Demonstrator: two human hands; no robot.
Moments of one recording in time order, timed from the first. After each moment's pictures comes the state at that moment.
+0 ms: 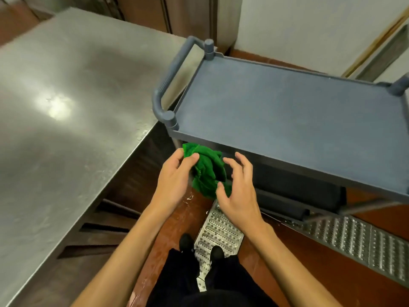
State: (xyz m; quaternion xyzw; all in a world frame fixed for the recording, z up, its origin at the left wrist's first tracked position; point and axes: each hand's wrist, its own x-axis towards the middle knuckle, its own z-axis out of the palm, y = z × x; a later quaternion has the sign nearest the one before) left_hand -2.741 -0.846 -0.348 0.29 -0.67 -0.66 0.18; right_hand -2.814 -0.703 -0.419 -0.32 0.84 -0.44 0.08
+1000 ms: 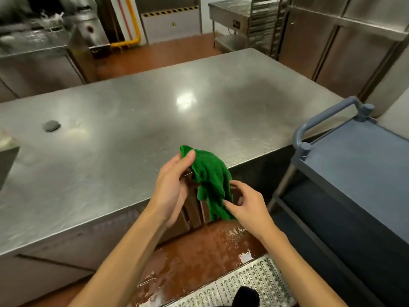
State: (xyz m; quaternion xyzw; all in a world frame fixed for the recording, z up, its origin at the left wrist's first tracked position) left_hand -2.441 -0.861 -0.255 0.38 -0.41 -0.68 0.48; right_hand -2.621 -0.820 -0.375 -0.59 0.66 -0.37 0.28
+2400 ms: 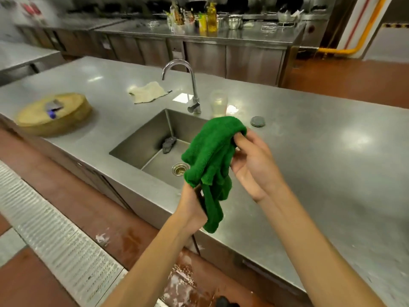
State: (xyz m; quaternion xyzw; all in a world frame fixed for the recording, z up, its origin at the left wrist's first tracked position) left_hand -1.926 -0.976 -0.313 0.46 -0.05 -0.57 0.68; right_hand -2.028 -1.065 -0.217 -0.37 0.17 -0.36 0.84
